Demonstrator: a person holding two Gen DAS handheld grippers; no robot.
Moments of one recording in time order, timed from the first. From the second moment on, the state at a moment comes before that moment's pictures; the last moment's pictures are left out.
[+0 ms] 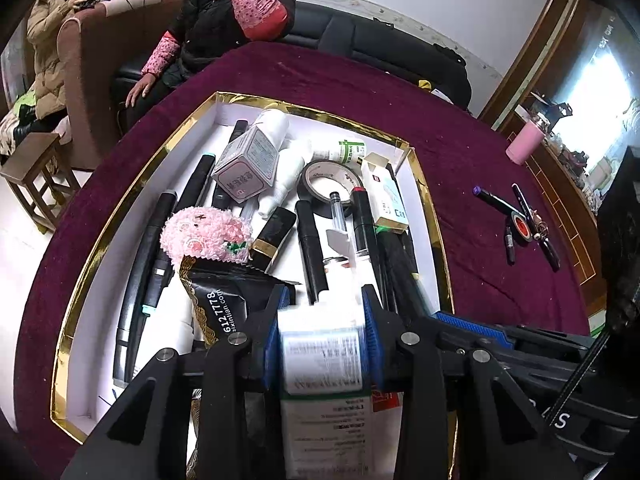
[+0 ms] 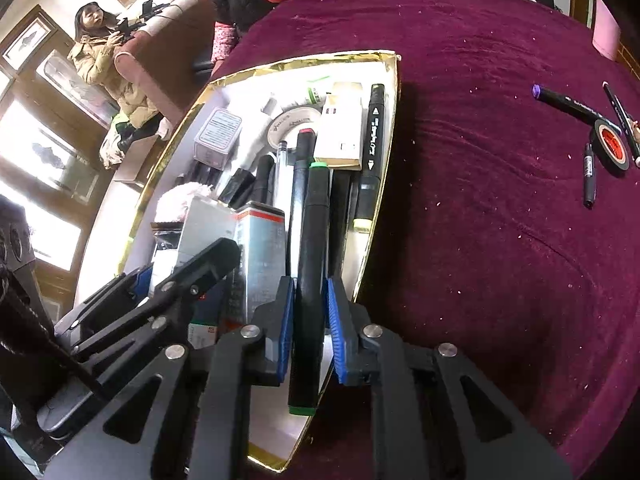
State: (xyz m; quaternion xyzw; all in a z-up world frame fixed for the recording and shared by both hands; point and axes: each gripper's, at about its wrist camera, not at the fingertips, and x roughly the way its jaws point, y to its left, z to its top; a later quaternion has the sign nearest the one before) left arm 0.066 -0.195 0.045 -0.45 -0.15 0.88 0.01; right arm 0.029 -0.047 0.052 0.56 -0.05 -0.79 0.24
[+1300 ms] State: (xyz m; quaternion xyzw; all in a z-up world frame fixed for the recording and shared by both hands) left arm 0.061 -0.058 0.116 -0.35 -0.01 0.93 0.07; right arm 0.060 0.116 0.146 0.31 0.00 -0.95 0.08
